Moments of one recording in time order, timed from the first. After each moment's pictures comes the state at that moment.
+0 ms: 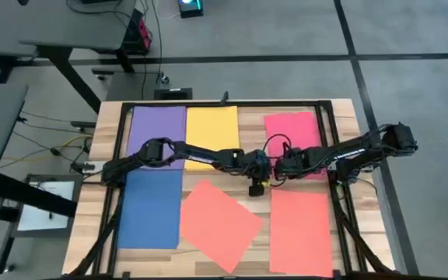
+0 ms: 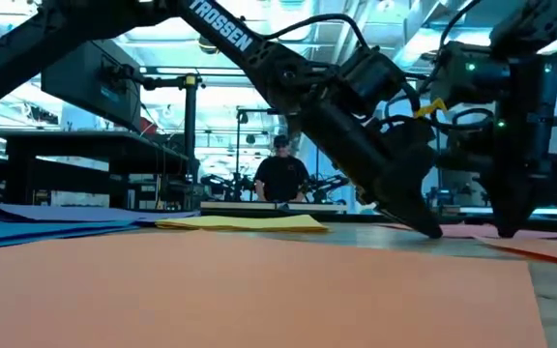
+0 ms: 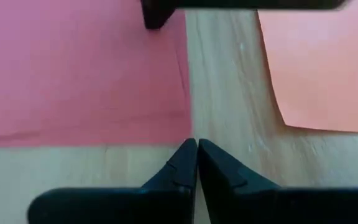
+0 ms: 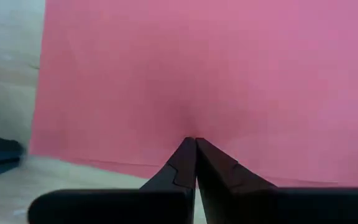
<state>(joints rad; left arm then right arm) 0.04 2.43 1.79 -0.05 0.09 0.09 0.02 1.35 0.57 -0.66 0.17 1.41</state>
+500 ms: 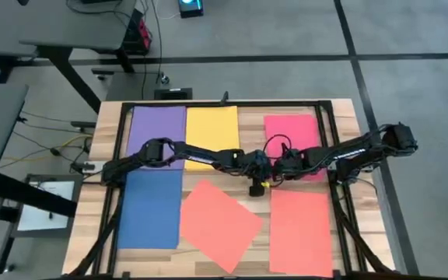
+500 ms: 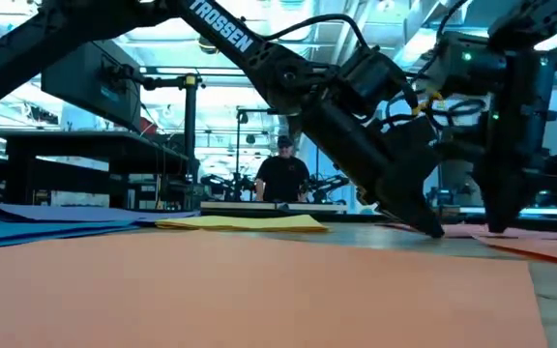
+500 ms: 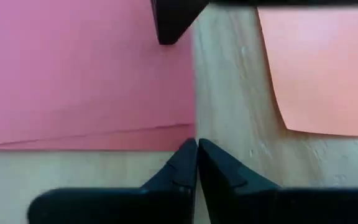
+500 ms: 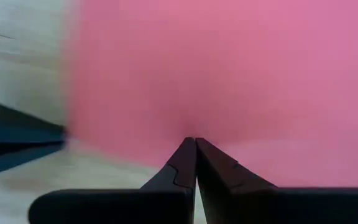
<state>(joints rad) 0.04 2.43 1.79 -0.05 0.09 0.09 0.02 1.34 0.61 -0.66 0.15 1.39</state>
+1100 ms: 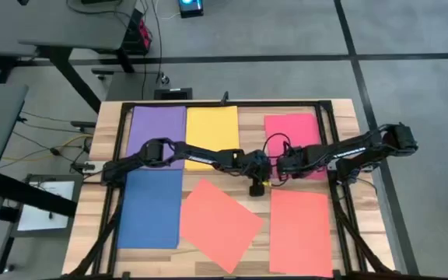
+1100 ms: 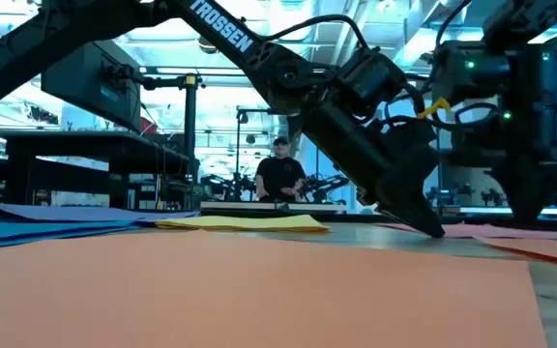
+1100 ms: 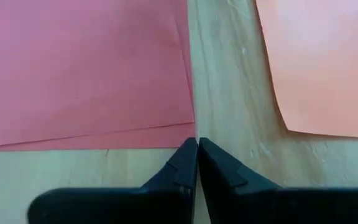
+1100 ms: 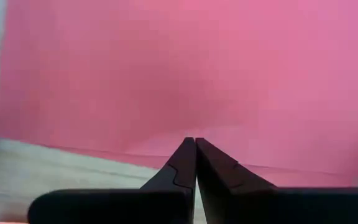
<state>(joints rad) 0.04 2.43 1.79 -0.06 0.09 0.09 0.01 1.34 0.63 -0.87 0.17 1.36</state>
